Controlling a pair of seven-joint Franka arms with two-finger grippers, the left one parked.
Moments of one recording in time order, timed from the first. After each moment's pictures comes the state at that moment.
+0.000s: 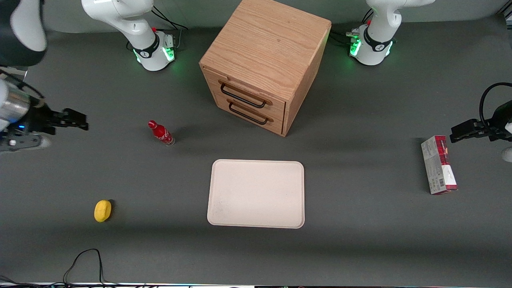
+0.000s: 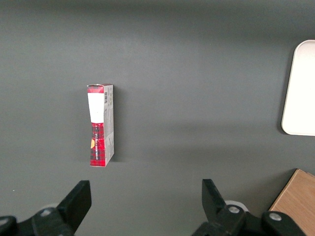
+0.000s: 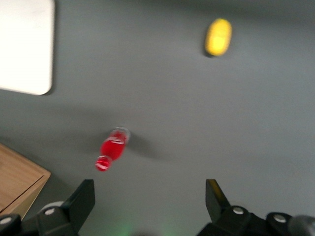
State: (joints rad) arm 0.21 0.12 -0.13 -1.54 -0.01 1.54 -0.09
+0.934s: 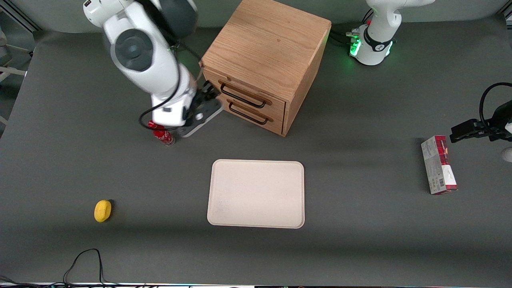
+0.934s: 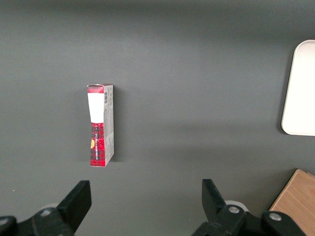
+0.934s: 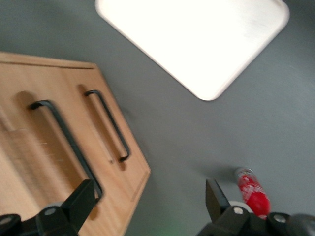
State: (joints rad) arm 0.71 0.28 -0.12 -1.44 0.18 1.60 -0.09
